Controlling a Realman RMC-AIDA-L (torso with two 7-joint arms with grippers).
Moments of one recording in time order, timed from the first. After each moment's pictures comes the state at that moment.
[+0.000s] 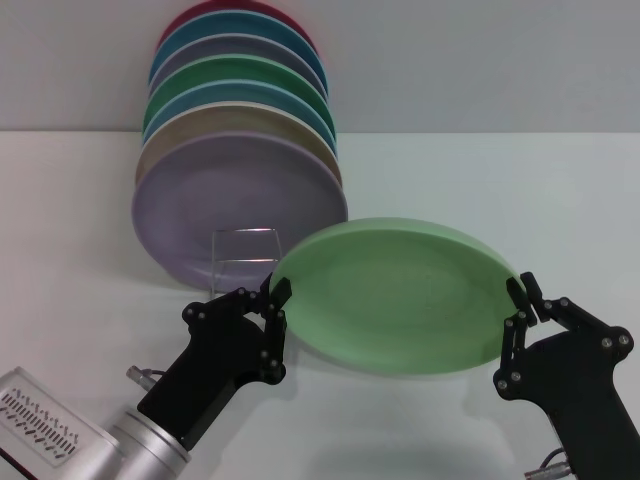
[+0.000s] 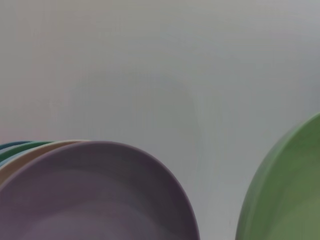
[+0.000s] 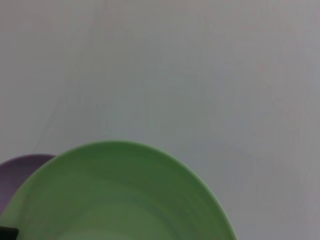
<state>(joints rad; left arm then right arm) -0.38 -2.08 -0.03 -0.47 1.95 1.34 0.05 0.03 2.07 0.23 0.78 -2.04 -1.48 -0.81</state>
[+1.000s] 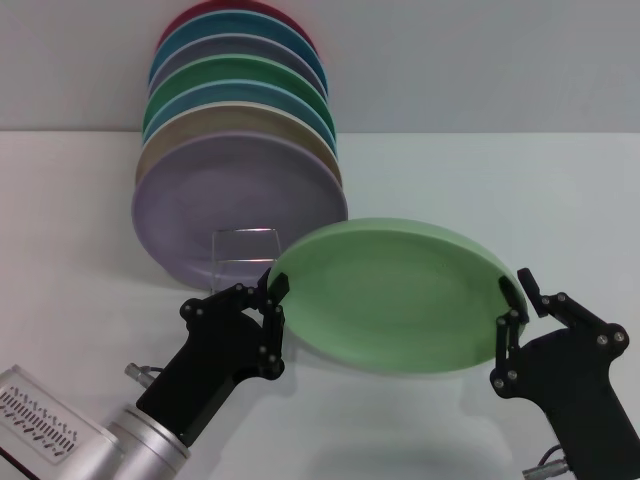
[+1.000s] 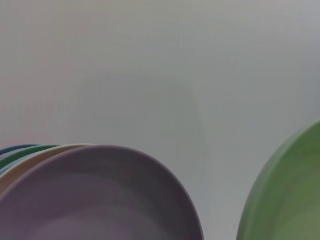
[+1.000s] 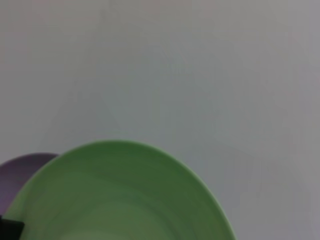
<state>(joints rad) -0.38 -2.08 -0.04 -0.48 1.95 1.34 0.05 0.04 2.07 0.23 0.77 -2.04 -1.48 -0.81</state>
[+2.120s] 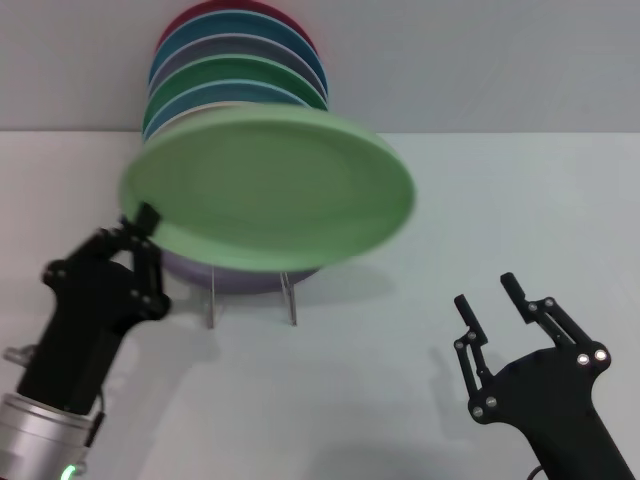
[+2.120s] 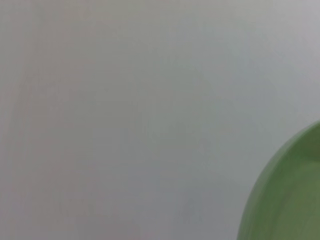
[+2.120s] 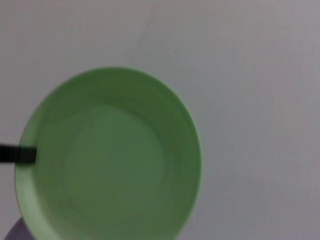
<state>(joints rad) -0.28 -2.06 -0.21 -0.46 1.95 1.62 -0.04 0.08 2.07 0.10 0.73 -2.03 -1.57 -0.81</state>
